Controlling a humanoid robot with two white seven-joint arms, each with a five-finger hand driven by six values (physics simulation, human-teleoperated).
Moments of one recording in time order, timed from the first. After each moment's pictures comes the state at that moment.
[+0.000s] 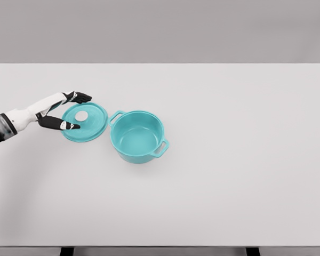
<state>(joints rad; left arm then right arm) -0.61 0.69 -0.71 -0.92 0.33 -0.61 -0.52 0.00 0.00 0.09 0.11 0.06 -0.28 0.61</state>
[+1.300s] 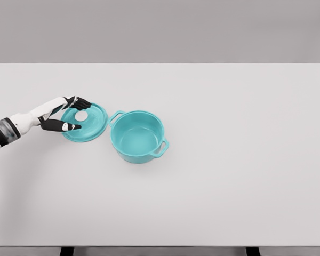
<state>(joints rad) -0.61 0.65 -0.72 -0.84 0.33 -0.61 -0.51 0.00 0.00 0.09 0.11 0.06 -0.28 0.61</state>
